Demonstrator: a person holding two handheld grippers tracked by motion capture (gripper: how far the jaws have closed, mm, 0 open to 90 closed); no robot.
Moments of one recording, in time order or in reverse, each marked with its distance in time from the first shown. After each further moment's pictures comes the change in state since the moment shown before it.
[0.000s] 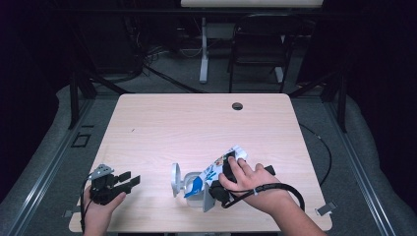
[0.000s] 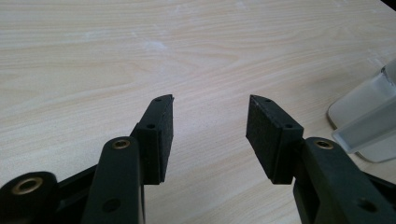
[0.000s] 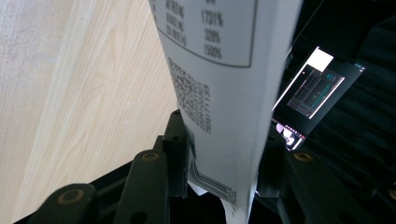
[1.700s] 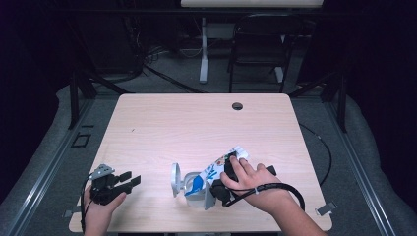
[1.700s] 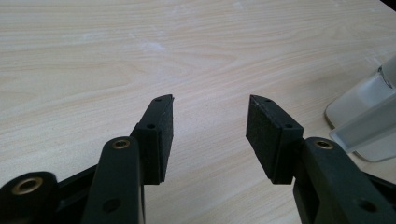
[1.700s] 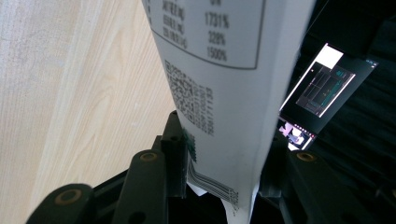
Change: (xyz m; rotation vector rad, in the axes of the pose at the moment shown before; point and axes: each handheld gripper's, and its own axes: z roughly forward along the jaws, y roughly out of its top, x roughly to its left) left arm -0.002 0.001 0.000 0.006 -0.005 0.007; right arm 0.001 -0.002 0.003 0.010 0.025 0.021
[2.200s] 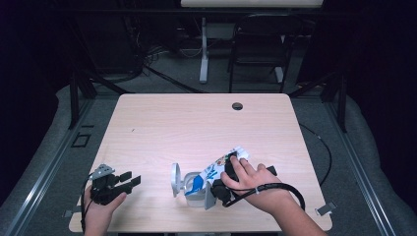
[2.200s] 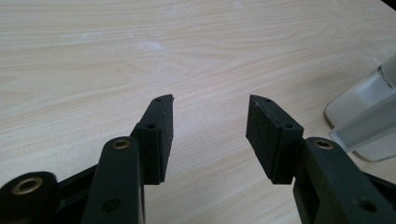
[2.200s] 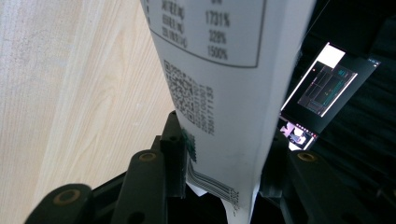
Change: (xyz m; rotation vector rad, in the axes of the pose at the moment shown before) left arm 0.000 0.000 0.001 -0.001 0.001 0.001; right arm 0.001 -0.001 0.001 -0.005 0.003 0.006
